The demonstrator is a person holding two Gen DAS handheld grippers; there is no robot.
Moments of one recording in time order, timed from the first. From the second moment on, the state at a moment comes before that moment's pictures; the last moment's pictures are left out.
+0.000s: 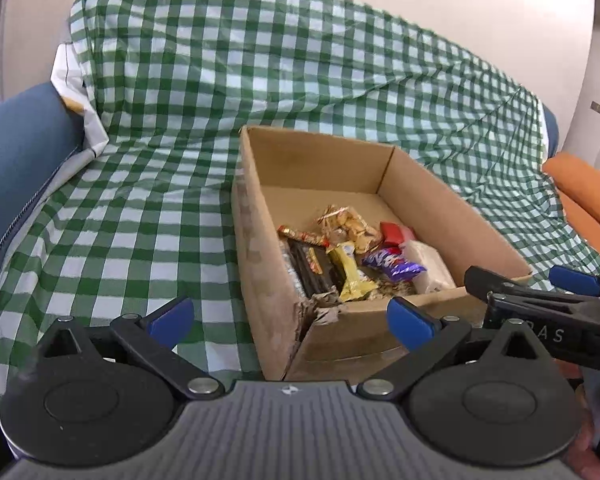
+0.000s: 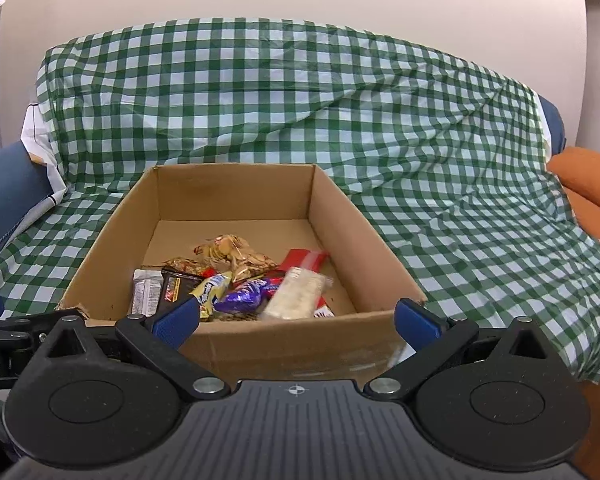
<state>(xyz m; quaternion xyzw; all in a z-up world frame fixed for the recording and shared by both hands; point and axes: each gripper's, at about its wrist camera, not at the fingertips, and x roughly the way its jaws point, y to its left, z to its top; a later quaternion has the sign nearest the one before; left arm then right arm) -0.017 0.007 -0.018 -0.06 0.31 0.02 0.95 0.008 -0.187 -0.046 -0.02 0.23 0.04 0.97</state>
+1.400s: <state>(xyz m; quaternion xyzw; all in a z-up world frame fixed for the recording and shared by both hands) -0.007 0.005 -0.028 -0.04 0.31 0.02 0.95 0.020 -0.181 -0.052 0.01 0.23 0.05 0.97</state>
